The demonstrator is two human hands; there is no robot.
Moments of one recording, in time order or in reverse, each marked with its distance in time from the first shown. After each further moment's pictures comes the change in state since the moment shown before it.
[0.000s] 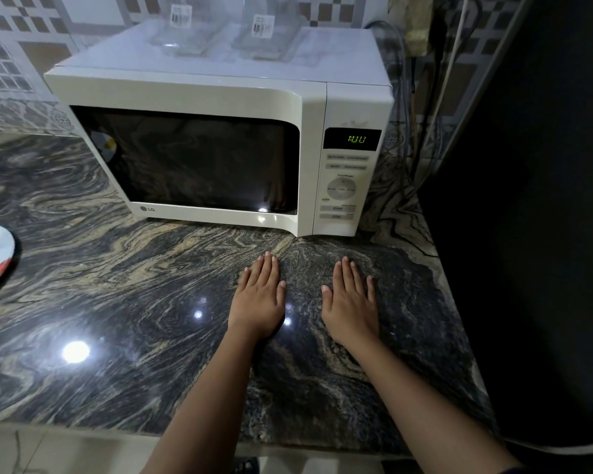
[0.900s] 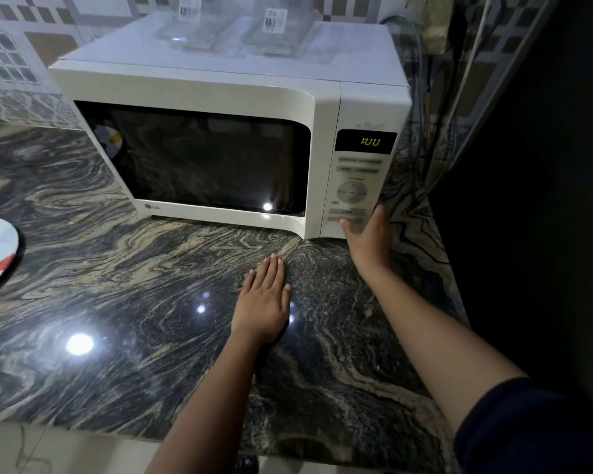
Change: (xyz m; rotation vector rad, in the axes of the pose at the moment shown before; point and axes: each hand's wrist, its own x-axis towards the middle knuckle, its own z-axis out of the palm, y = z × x) left_hand 0.002 -0.003 0.002 -0.007 0.026 0.012; right_hand 0.090 -0.010 -0.073 0.751 0.297 0.218
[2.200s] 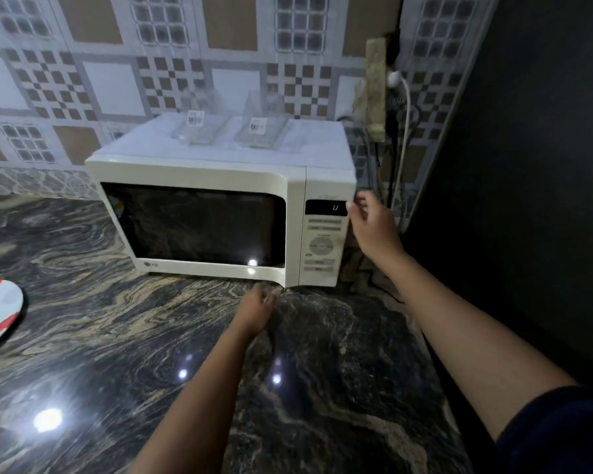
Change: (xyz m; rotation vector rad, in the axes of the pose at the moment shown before) left_hand 0.035 0.025 -0.065 -0.577 0.008 -0.213; right_hand 0.023 -0.082 -0.101 0.030 0.007 -0.373
